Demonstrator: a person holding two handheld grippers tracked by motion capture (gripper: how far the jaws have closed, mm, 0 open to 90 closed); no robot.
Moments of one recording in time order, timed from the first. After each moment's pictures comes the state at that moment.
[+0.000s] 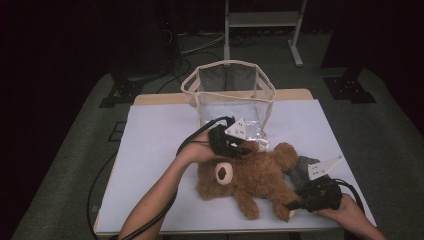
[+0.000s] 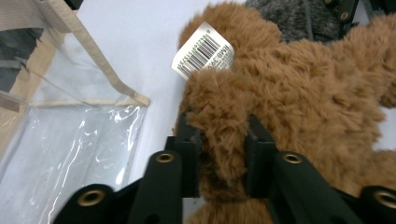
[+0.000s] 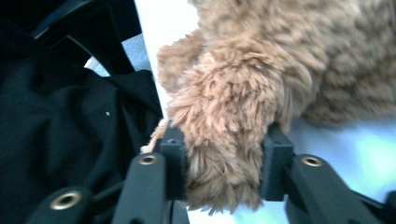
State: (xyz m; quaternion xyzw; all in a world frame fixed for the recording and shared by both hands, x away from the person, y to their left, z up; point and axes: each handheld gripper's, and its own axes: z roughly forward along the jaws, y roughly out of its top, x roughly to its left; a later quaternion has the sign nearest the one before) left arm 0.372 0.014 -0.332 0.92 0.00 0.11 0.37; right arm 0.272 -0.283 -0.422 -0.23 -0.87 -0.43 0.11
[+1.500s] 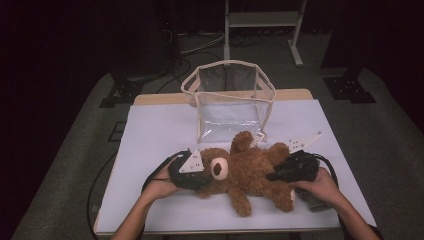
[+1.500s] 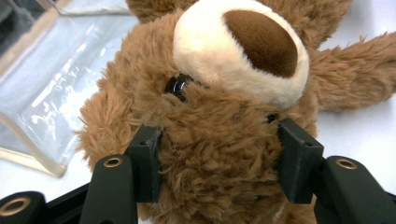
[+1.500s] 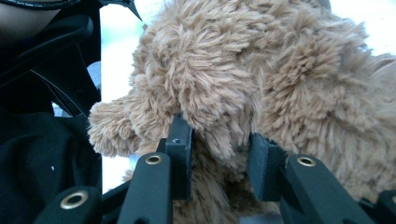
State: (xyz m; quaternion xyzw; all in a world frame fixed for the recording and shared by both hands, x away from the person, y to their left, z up) left arm 0.316 0.124 -0.399 0.90 0.09 0.16 0.38; right arm 0.337 -0.245 -0.408 -0.22 -0.86 -0.46 0.07
